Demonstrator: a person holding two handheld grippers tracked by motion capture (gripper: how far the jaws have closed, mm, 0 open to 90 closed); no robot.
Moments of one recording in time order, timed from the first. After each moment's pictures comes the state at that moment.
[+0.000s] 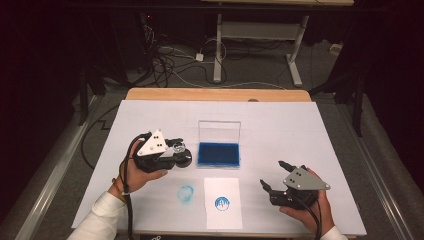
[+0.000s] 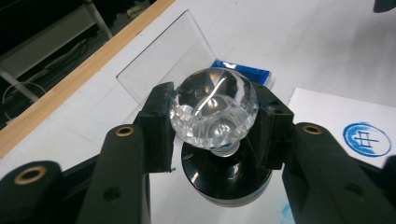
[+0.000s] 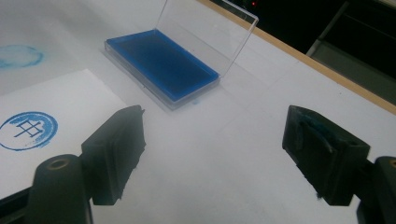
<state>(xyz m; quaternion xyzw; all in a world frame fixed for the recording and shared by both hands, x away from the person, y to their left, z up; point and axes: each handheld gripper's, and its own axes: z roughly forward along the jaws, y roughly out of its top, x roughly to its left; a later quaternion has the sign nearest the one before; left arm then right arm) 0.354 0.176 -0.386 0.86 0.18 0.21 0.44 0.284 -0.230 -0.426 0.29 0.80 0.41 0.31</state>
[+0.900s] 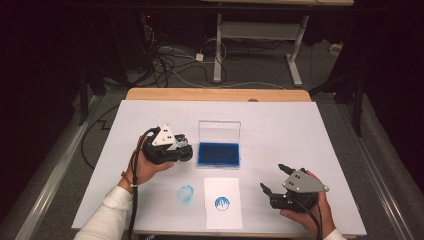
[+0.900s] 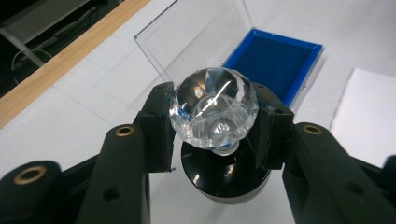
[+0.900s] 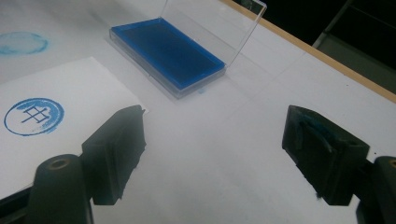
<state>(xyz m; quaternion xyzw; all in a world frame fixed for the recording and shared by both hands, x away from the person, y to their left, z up) 0.392 0.164 -0.413 0.87 0.23 0.21 0.39 0.280 -0.230 -0.430 0.29 0.81 0.40 0.31</state>
